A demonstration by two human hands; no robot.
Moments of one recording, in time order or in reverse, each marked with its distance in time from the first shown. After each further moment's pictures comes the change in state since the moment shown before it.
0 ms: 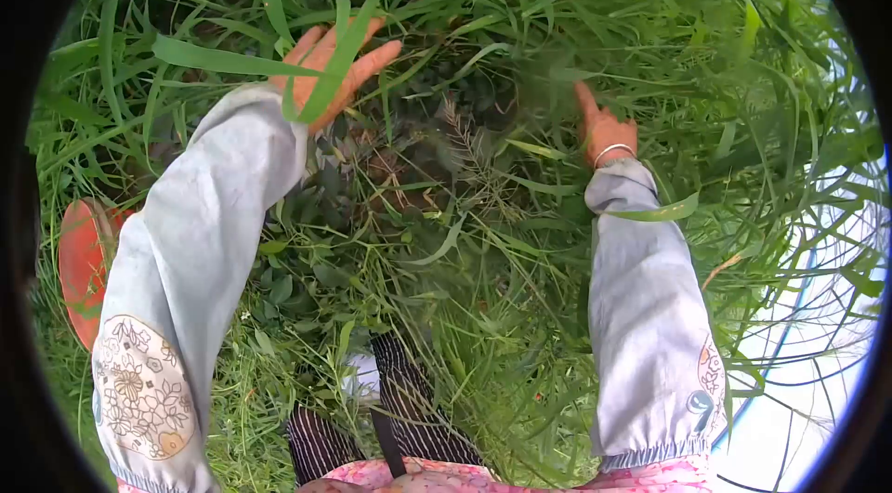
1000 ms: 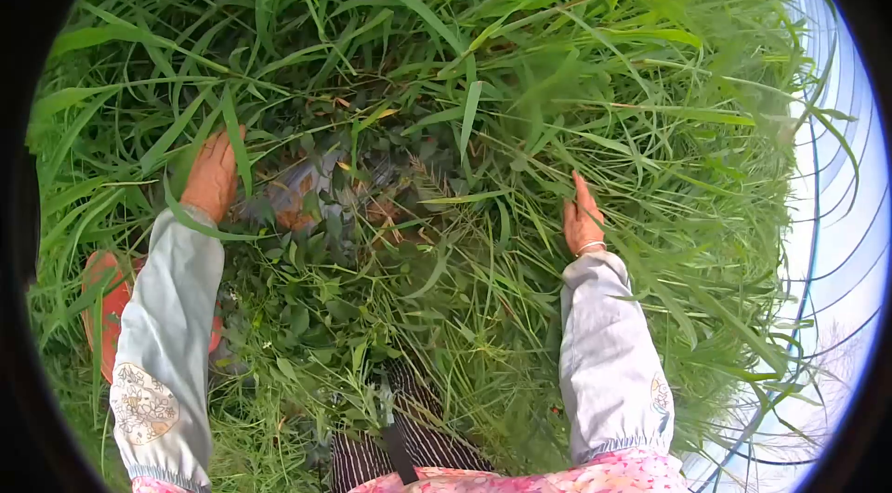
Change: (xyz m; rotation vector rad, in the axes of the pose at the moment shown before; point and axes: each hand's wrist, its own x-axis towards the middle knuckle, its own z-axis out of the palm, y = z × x) left_hand -0.114 -0.107 0.029 -0.058 -0.037 -0.241; right_hand -0.096 0.027 0.046 0.405 0.448 -0.030
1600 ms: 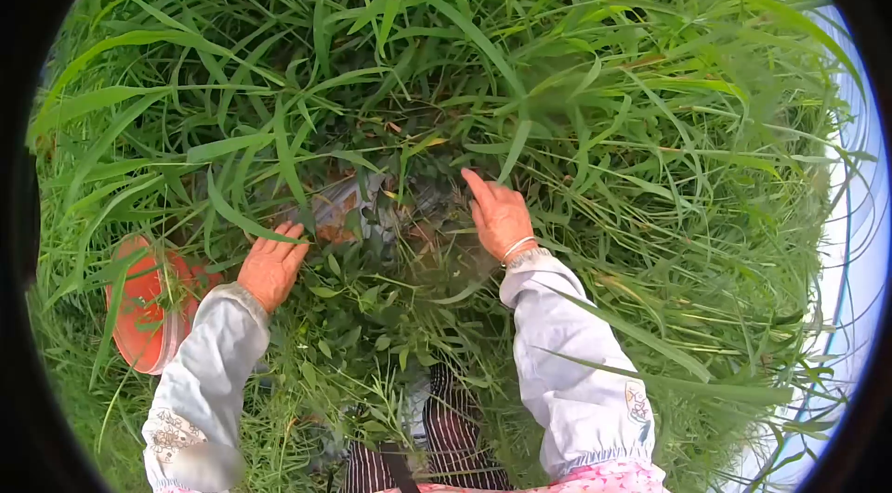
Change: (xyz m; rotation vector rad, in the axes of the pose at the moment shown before) left_hand -0.096 0.045 0.000 -0.080 -0.168 0.103; right_hand 0.065 -0.205 0.052 0.185 -0.207 -0.419
